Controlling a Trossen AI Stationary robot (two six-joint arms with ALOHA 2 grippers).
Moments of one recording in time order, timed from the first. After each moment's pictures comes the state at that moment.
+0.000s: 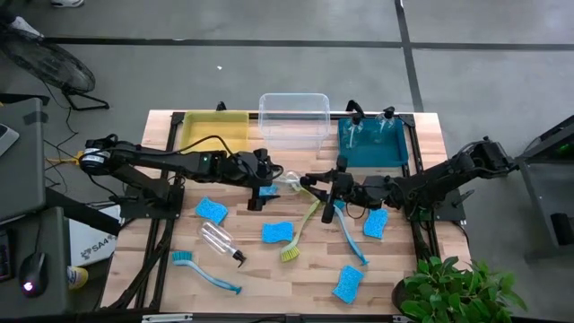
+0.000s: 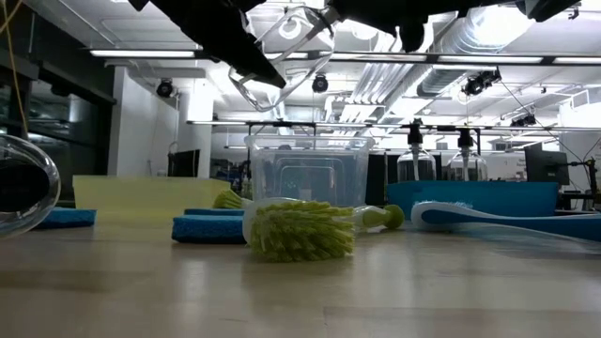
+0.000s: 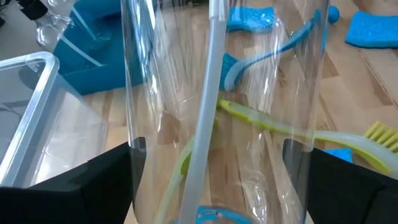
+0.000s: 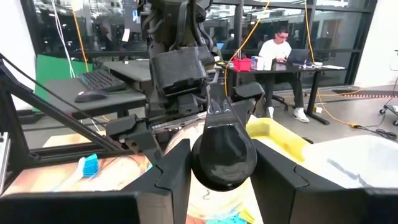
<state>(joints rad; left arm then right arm) -0.01 1.35 0.98 -0.22 -0.09 0.21 0.24 1.34 0.67 0.71 0.52 0.00</state>
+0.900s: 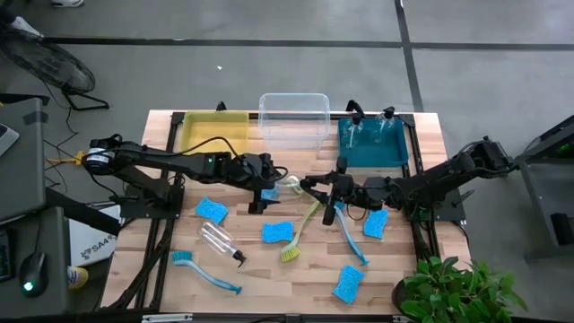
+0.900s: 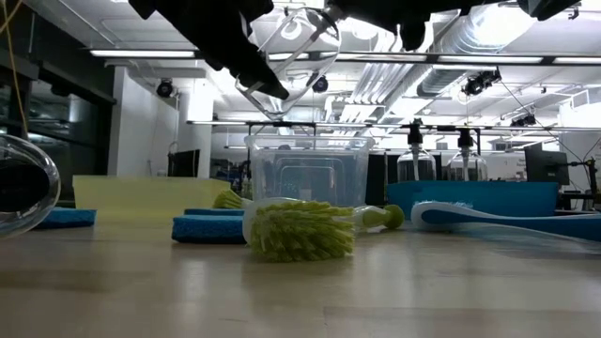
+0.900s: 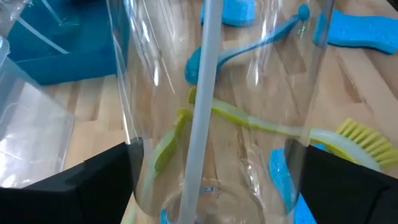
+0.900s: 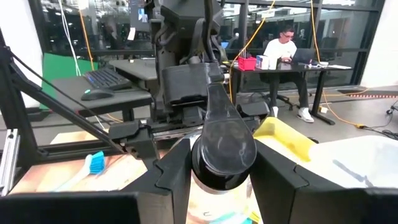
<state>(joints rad) -0.01 1.39 0.99 -0.21 0.00 0.16 0.24 1.34 0.67 0.70 0.51 0.00</state>
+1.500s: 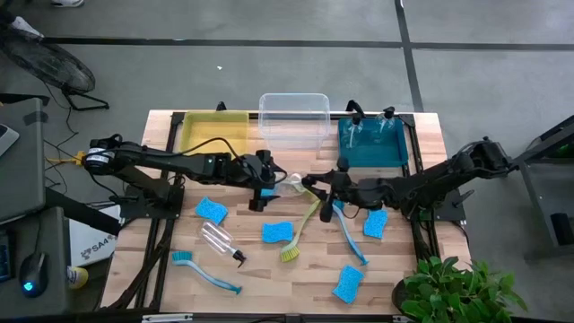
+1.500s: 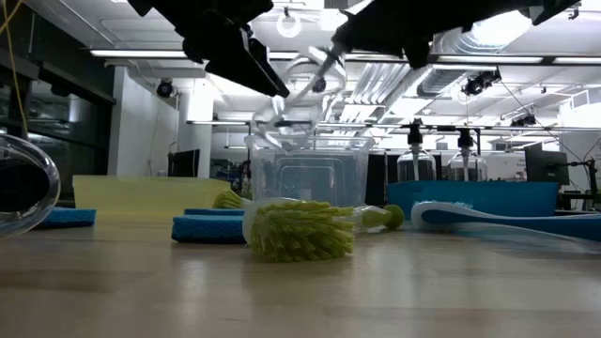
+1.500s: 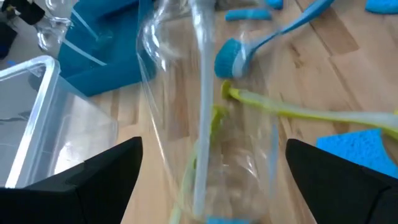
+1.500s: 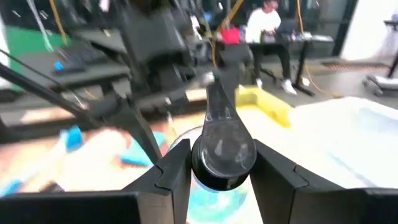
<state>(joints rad) -0.01 1.39 0.98 -0.21 -0.15 0.31 0.23 1.34 0.67 0.55 0.57 0.10</state>
